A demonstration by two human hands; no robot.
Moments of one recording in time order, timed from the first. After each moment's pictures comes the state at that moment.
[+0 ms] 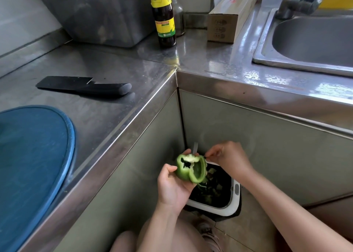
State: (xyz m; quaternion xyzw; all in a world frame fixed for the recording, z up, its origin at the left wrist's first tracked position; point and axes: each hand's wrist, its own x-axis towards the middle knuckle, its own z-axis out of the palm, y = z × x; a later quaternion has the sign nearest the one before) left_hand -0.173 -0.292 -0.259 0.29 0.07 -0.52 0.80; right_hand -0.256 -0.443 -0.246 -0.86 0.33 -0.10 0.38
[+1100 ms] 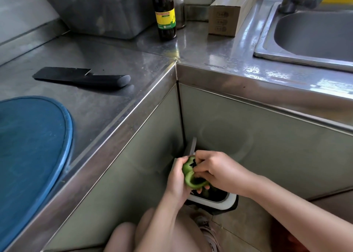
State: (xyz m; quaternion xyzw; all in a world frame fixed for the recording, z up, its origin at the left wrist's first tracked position) left_hand -0.191 -0.295 -0.239 0.57 -0.07 -0.51 0.64; right_hand -0.272 -0.410 -0.223 -0.95 0.01 -0.04 0.31
